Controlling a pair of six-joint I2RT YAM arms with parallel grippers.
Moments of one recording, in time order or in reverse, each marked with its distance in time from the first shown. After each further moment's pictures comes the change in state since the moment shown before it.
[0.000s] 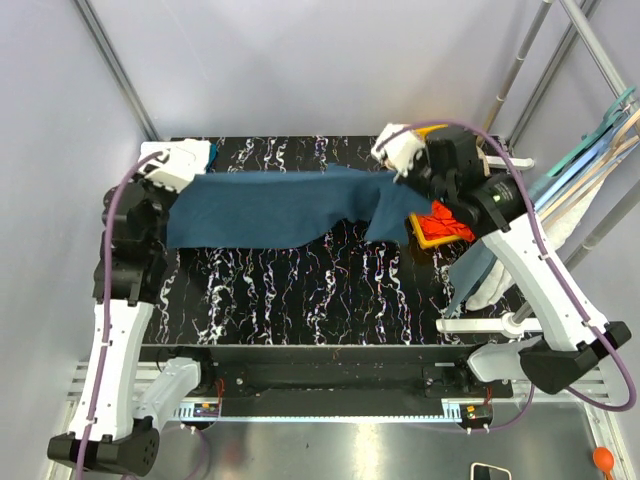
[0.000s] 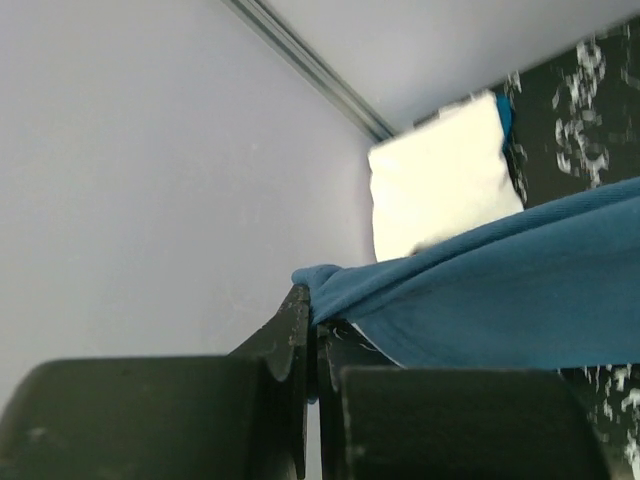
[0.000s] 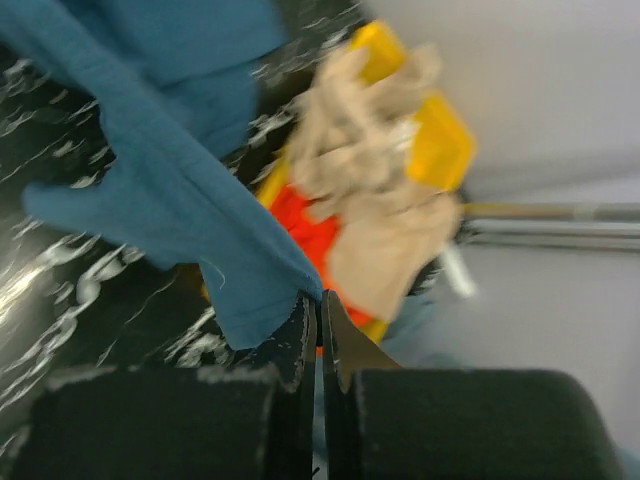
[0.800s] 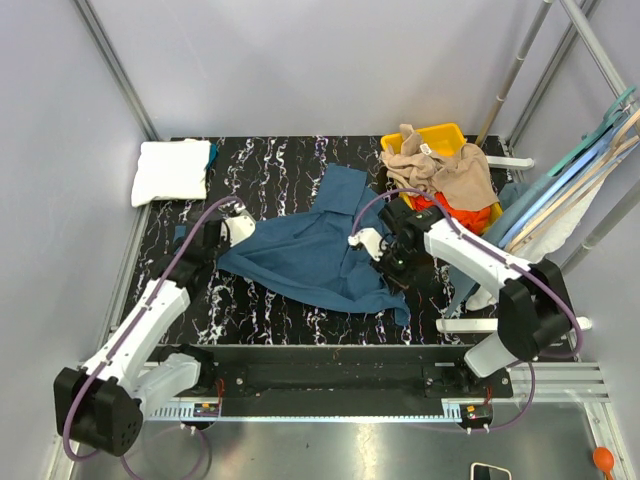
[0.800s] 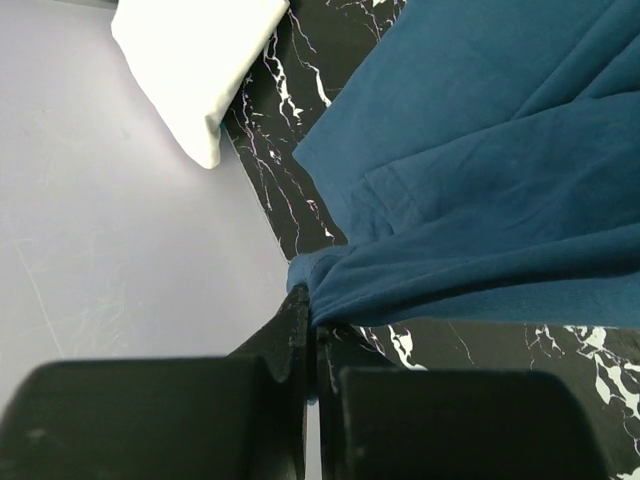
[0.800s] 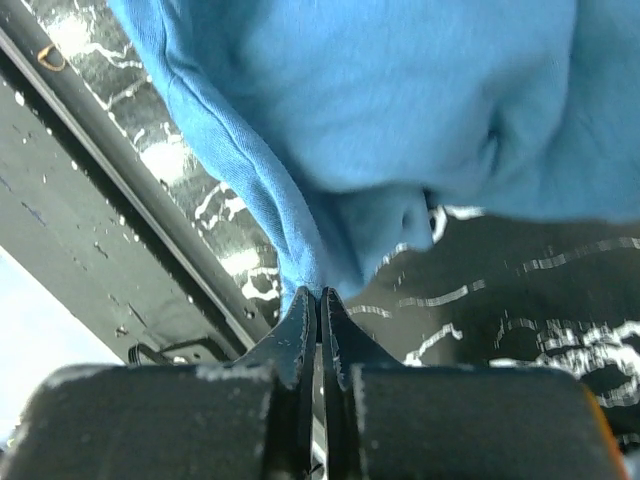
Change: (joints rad) left arm -0.218 0.107 -0.412 -0.087 -0.100 0.076; right arm 0.002 0.163 -0.583 -0.145 -0.559 0.174
